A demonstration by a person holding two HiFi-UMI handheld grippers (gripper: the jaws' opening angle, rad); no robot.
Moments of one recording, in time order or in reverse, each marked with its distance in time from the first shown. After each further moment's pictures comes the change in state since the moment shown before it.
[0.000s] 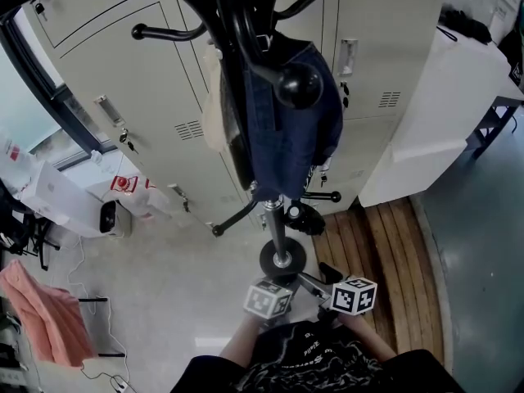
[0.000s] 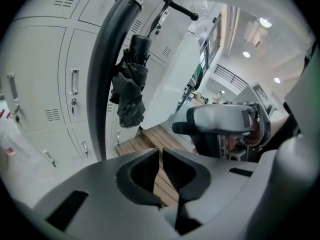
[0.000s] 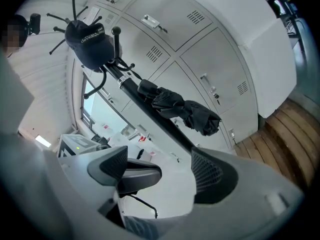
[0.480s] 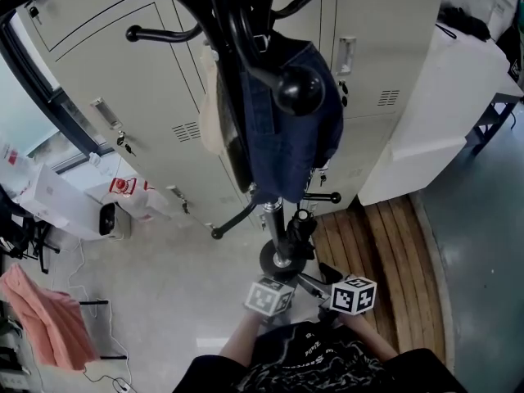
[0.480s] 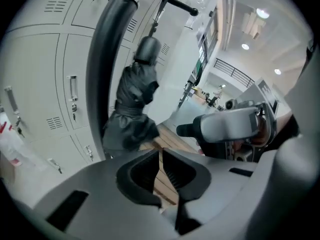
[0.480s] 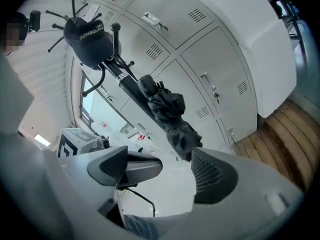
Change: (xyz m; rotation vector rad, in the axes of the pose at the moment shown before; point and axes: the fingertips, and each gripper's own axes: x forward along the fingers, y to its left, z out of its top) left arm 0.006 0.011 0.005 0.047 0.019 0.026; right arm 0.003 0.000 -0.003 -0.004 0.019 -0.010
